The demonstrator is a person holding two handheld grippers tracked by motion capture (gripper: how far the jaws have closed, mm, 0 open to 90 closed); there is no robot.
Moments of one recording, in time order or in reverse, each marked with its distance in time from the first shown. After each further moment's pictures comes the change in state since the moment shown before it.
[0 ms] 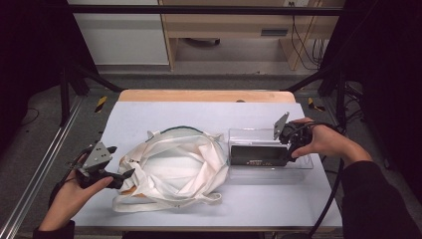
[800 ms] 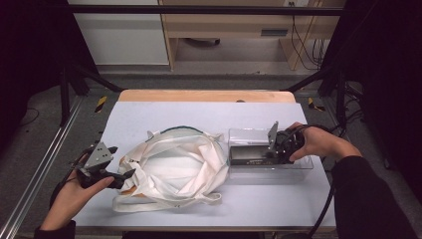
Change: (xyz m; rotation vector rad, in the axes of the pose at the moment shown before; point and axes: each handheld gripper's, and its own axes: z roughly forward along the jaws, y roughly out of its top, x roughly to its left) left arm 0.000 -0.001 0.003 0.005 -0.003 0.000; right arm 0.004 0.007 0.029 0.112 0.084 -0.167
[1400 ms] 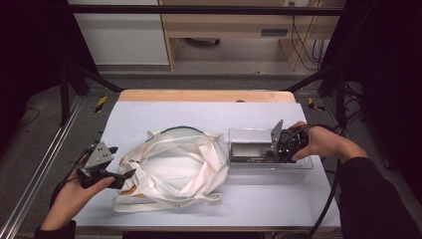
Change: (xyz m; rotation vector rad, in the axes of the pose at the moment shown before) left arm -0.001 0.001 0.001 0.003 0.000 0.002; right arm 0.003 -0.006 -0.013 -0.037 -0.017 0.001
